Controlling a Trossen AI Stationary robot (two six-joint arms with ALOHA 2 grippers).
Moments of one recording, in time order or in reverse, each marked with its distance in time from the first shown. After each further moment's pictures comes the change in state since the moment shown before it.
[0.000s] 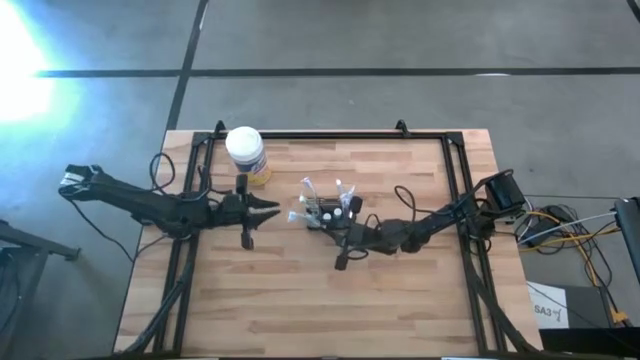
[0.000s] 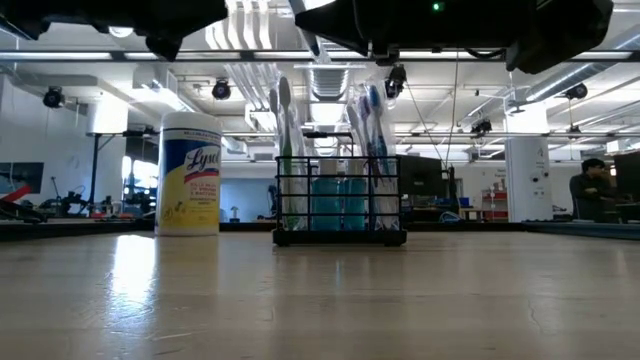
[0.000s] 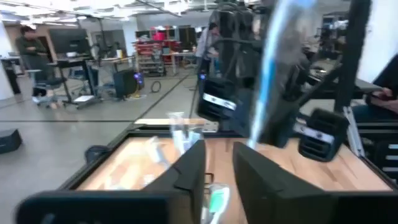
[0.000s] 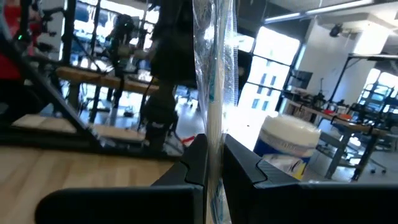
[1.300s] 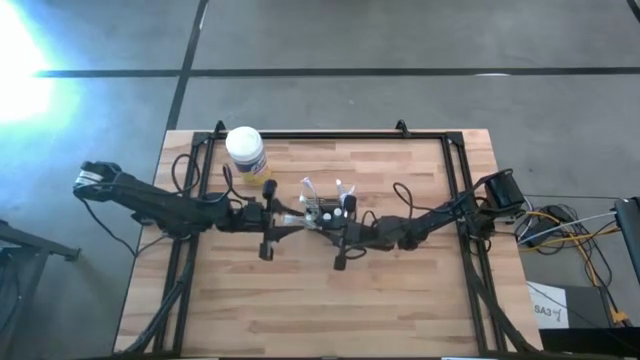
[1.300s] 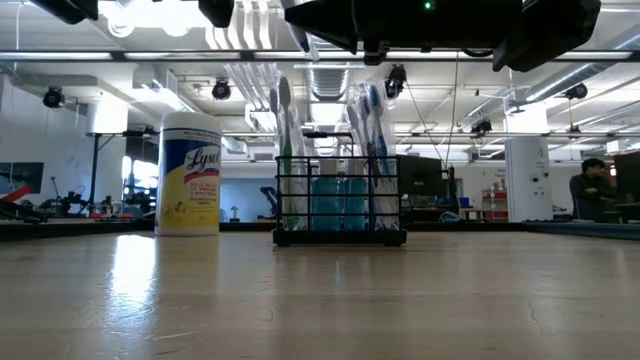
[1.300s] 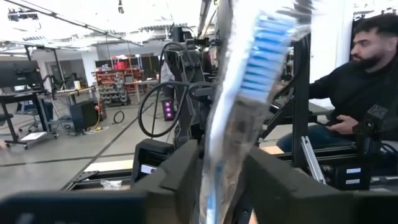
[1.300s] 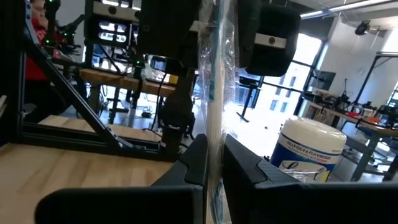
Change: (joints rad) left arm 0.012 0.329 0.194 0.252 0.201 0.045; right arm -0.026 0.000 0.029 -0.046 -0.105 0.033
